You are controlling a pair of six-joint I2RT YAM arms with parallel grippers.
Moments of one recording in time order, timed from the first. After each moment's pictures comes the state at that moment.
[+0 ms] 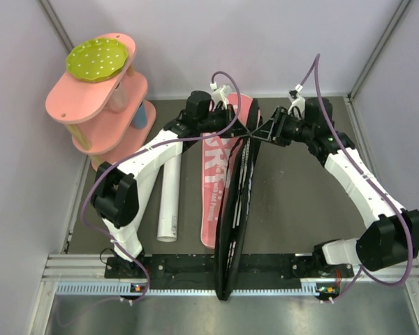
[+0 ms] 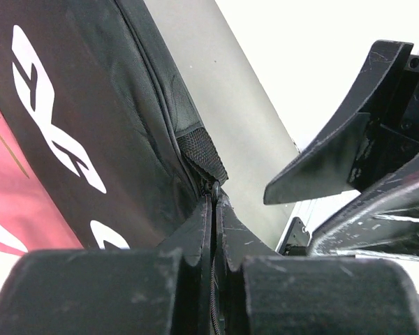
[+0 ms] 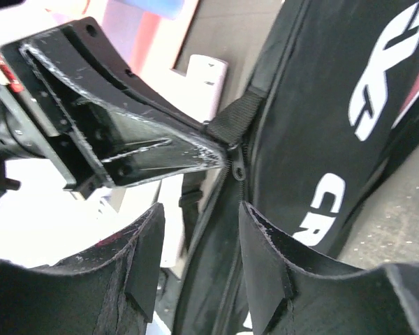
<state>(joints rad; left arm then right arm) -0.58 1.80 1.53 -0.08 0.57 -0.61 0.28 1.33 1.20 -0.36 -0.53 0.61</state>
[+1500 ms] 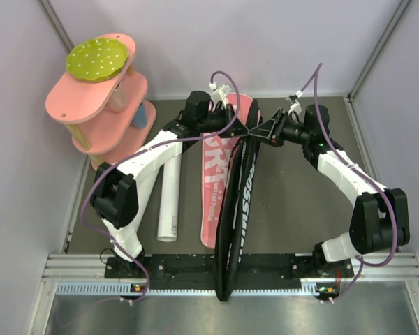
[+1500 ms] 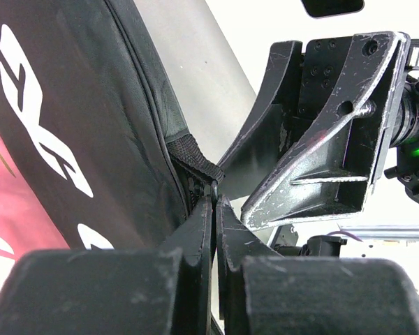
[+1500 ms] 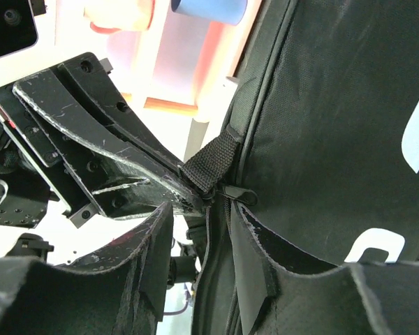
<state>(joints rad) -0.58 1.80 1.52 -0.06 0.59 -0.65 0.20 1.44 1.01 0.14 -0.78 0.92</state>
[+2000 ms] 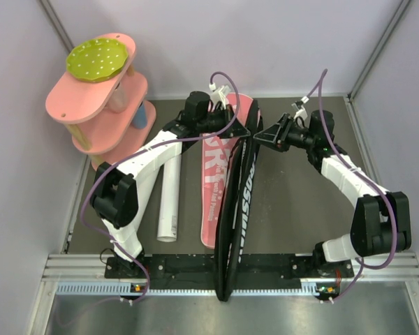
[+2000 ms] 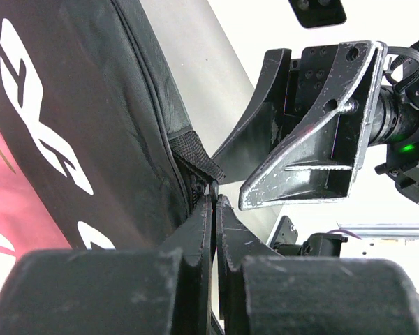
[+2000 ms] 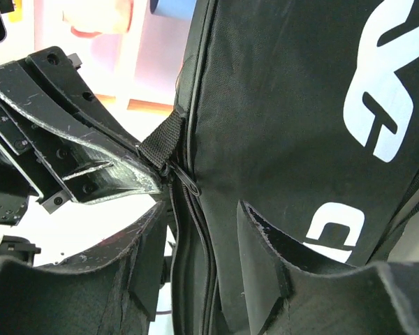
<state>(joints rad) -0.57 1.80 1.51 -0.06 0.59 -0.65 0.15 1.42 0.94 0.15 -0.79 0.89</state>
